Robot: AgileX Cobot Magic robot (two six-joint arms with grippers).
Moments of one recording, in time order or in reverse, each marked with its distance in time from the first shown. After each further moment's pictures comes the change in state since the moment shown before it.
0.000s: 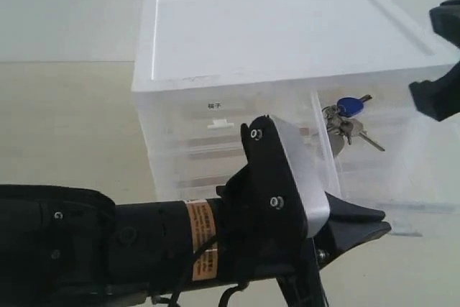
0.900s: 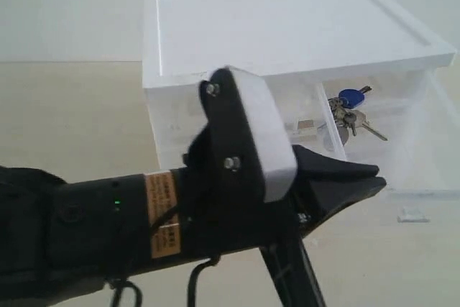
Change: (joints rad) left arm 0.004 -0.132 0.027 -0.034 -0.005 0.041; right arm 0.000 -0.065 -0.209 0.920 0.486 -1.184
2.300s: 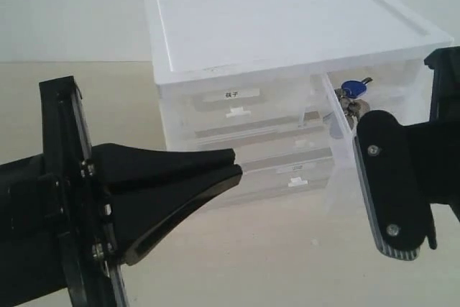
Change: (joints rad) left arm 0.003 -0.496 0.317 -0.153 0.048 0.208; right arm 0.040 0.326 0.129 -0.324 -0.160 -0.245
